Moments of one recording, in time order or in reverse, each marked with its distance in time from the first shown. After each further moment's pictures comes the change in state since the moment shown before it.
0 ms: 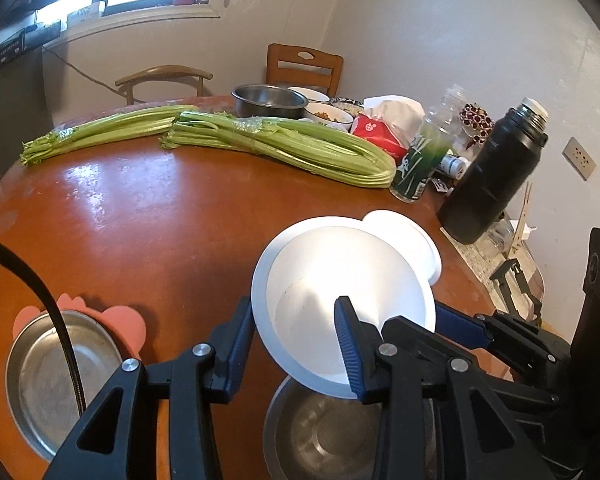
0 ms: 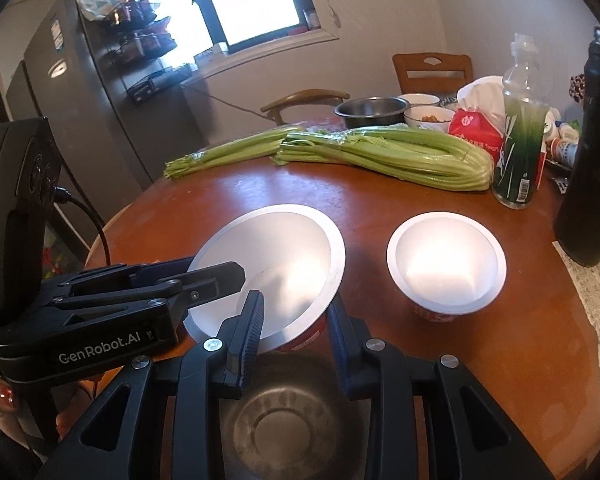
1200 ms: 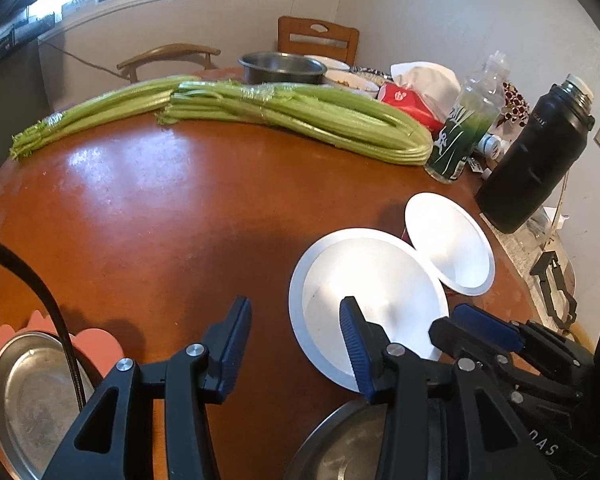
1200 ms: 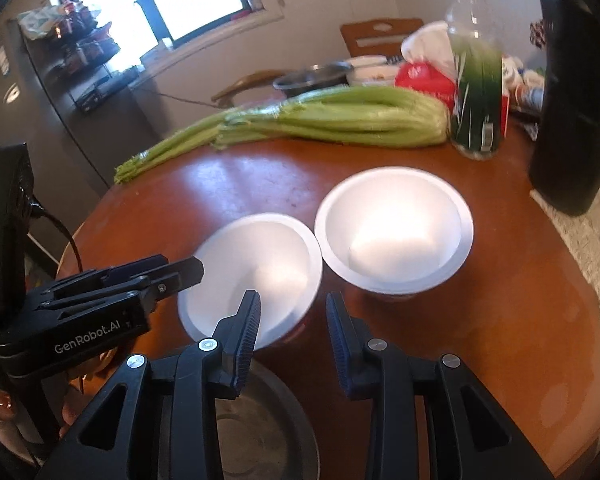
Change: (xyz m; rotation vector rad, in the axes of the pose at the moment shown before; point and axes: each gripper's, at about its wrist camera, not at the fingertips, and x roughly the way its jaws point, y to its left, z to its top) left arm 0.070 0.008 0.013 0.001 0.095 0.058; right arm 0.045 -0.054 -0.002 0.152 0.090 -0.084
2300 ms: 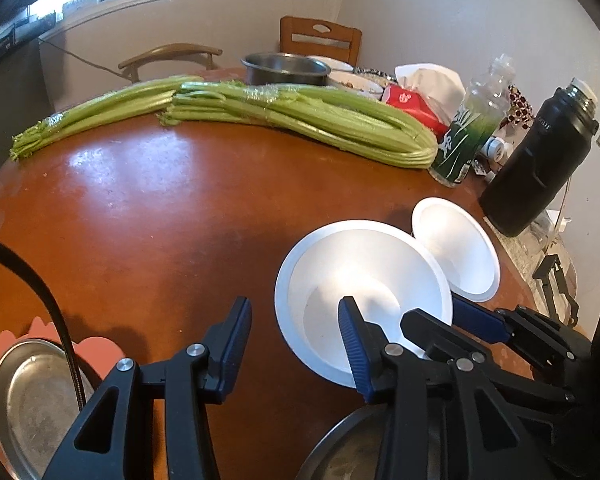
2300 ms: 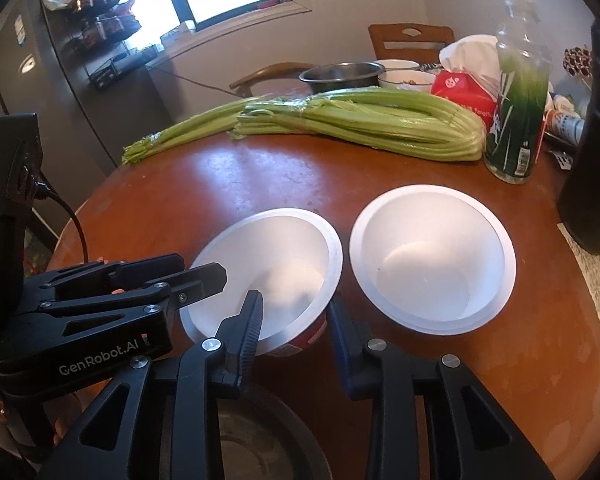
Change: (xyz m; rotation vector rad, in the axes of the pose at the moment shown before) left arm -0.004 0.005 0.003 0.003 -0.014 0.013; right arm 0.012 0.022 0.010 -0.117 -0.010 0.009
